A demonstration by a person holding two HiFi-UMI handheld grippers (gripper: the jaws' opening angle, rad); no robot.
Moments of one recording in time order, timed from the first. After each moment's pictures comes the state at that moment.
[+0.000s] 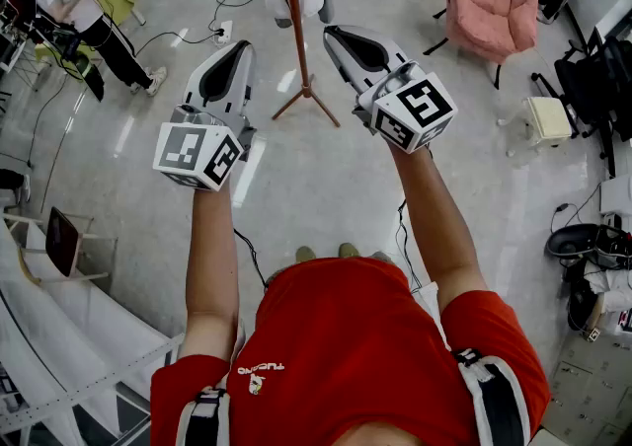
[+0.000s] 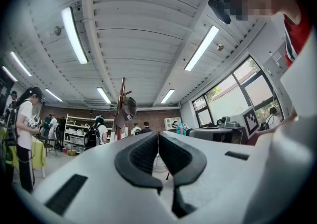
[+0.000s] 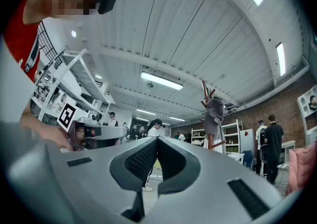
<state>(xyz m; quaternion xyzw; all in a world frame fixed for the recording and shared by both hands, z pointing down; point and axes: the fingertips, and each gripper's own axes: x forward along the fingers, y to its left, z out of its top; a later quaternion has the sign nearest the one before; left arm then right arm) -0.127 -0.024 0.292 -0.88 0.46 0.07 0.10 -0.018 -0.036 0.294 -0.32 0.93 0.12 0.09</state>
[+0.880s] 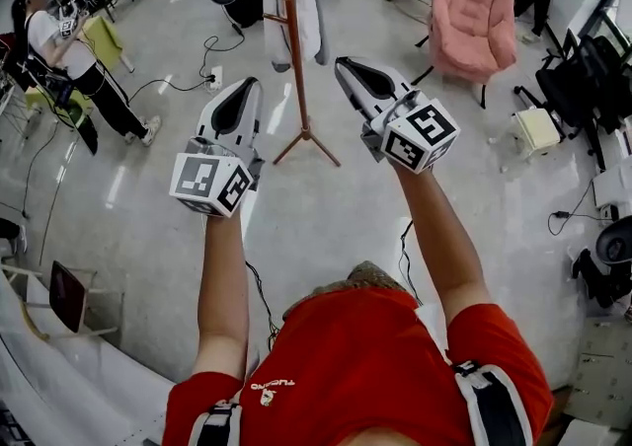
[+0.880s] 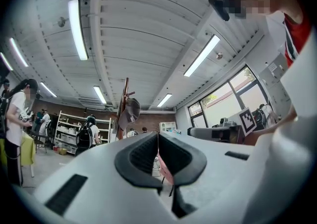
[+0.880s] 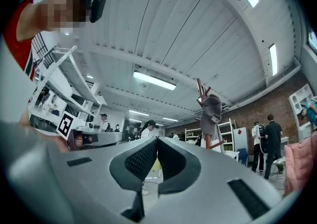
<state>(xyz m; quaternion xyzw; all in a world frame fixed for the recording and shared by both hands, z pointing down) -0.184 -0.067 0.296 -0.90 0.42 0.10 0.09 -0.054 -0.076 0.288 -0.36 0.92 0.10 0.10</state>
